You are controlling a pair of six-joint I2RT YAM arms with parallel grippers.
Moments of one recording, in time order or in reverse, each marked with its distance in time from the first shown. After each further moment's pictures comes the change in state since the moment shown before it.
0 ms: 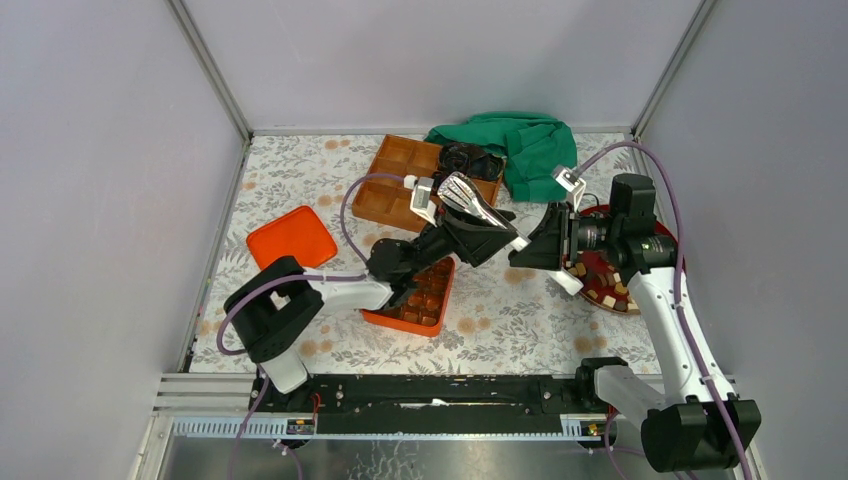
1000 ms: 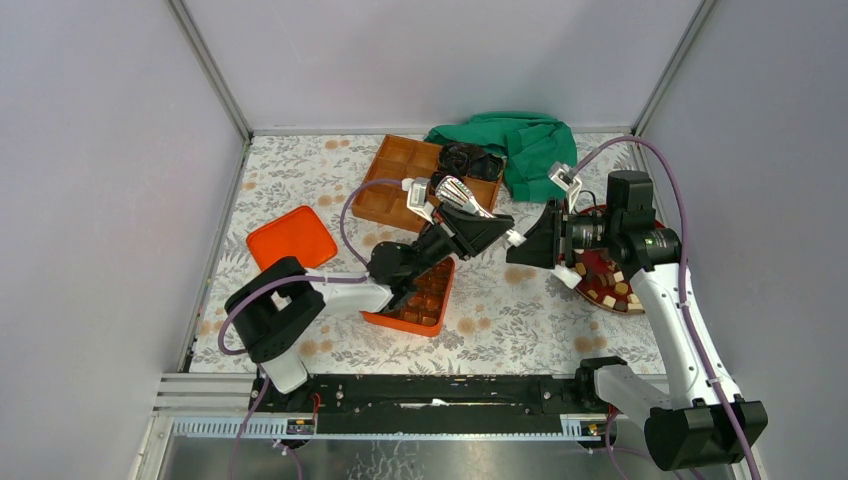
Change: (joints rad) left arm -0.008 0.005 -0.012 0.013 -0.093 -0.116; right arm 0.043 0.013 0.088 -0.174 0.153 -0.222
